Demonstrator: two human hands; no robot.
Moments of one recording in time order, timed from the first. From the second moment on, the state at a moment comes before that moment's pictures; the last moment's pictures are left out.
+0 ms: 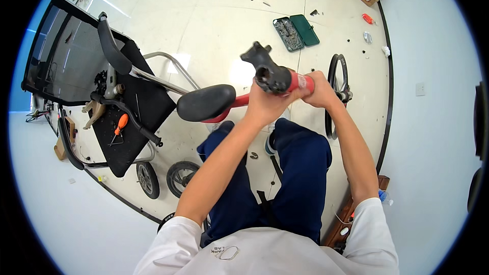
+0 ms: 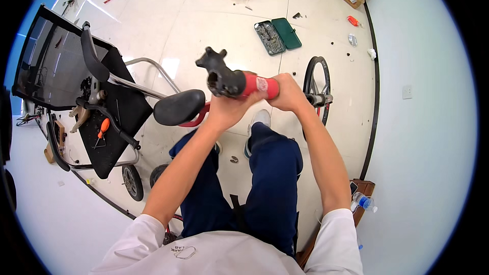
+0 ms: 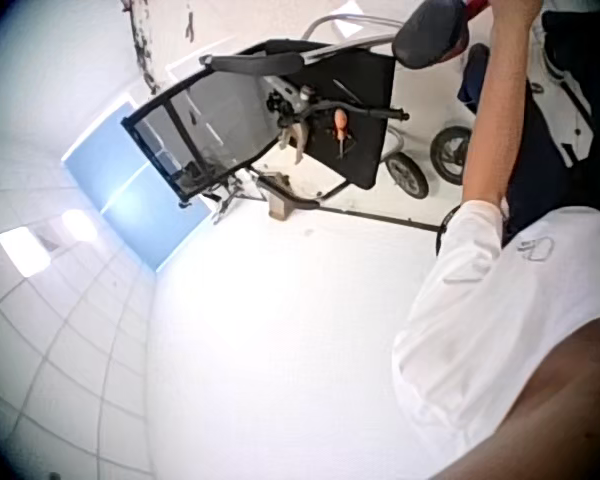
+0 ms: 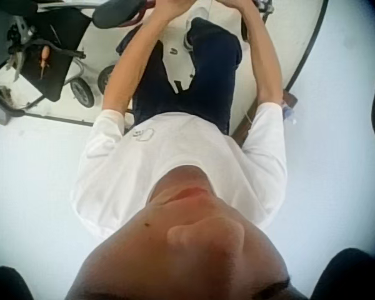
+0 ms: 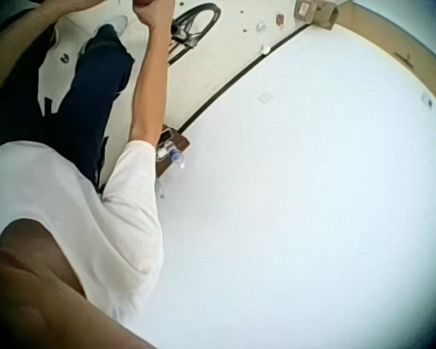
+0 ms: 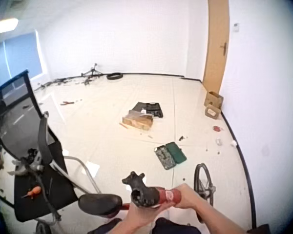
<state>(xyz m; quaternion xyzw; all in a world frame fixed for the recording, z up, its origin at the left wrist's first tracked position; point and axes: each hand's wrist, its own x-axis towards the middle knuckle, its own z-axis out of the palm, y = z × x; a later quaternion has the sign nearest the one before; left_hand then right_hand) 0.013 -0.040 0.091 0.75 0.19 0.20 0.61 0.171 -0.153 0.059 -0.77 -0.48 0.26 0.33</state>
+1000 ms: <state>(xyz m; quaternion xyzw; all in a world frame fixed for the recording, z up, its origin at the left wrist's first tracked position) 0.098 -0.067 0.231 0.91 0.28 -0.11 0.27 0.232 -0.183 0.109 -0.60 -0.38 0.17 0.68</state>
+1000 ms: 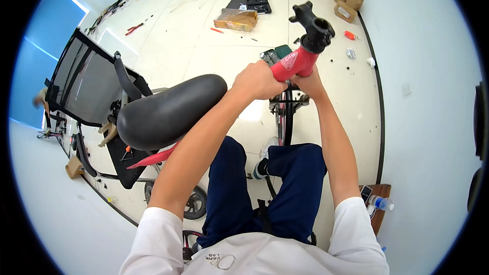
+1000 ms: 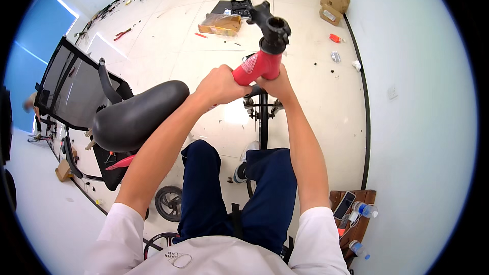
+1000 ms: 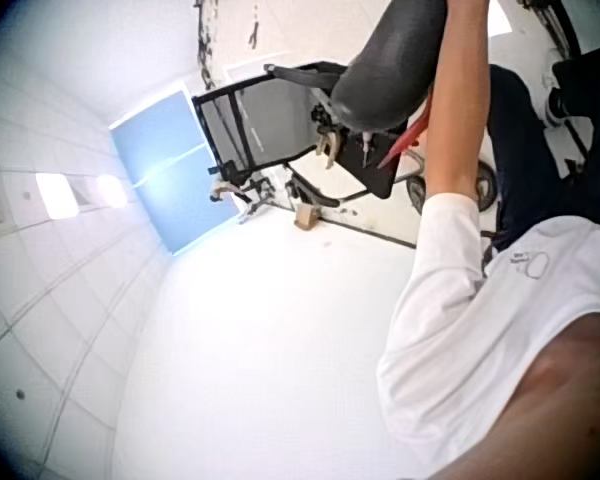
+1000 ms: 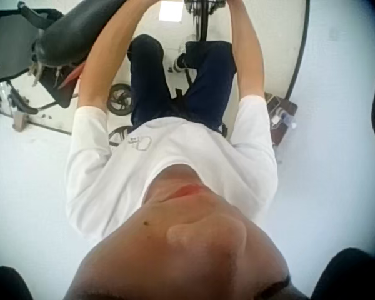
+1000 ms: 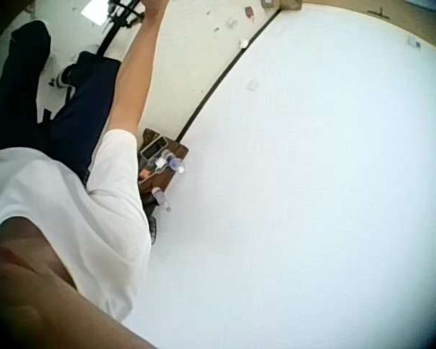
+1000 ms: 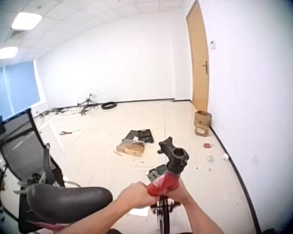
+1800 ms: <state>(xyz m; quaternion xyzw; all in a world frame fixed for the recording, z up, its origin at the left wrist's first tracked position) 0.138 -0.087 0.162 0.93 0.25 -0.11 0.23 0.261 -0.239 0.308 -0.84 -0.40 -0.08 0.34</state>
